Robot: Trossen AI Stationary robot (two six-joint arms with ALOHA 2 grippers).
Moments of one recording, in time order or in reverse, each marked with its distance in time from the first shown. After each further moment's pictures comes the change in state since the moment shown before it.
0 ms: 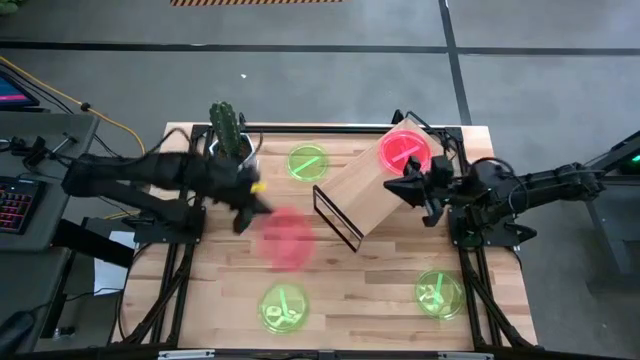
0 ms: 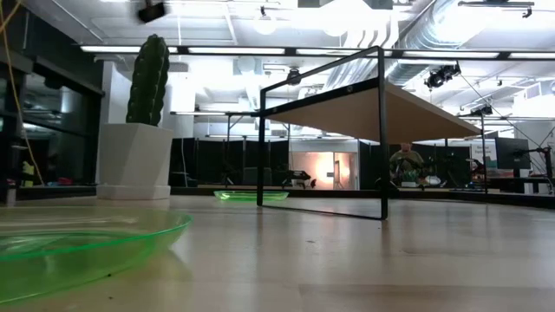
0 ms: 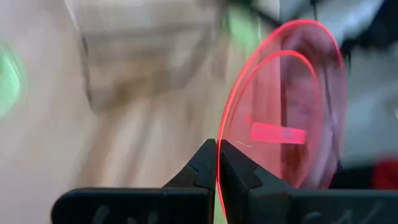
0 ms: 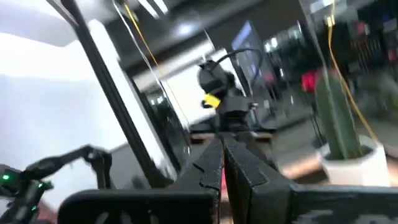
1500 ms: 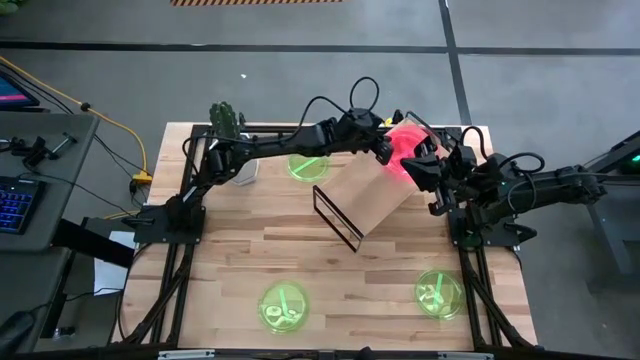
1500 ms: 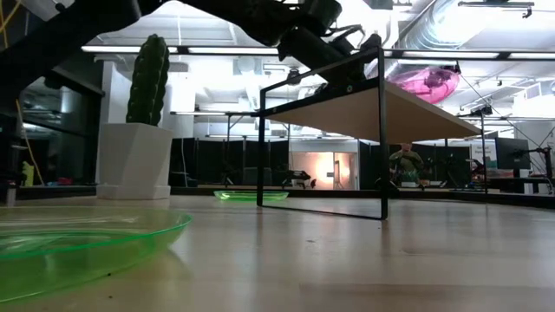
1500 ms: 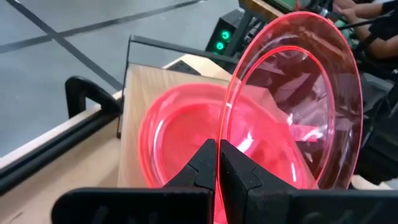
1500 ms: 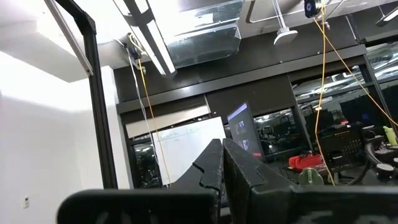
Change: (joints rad) left arm 0.370 1.246 0.960 0.543 -0.162 0.071; right arm -0.052 0.000 0.000 0.284 0.016 -0.234
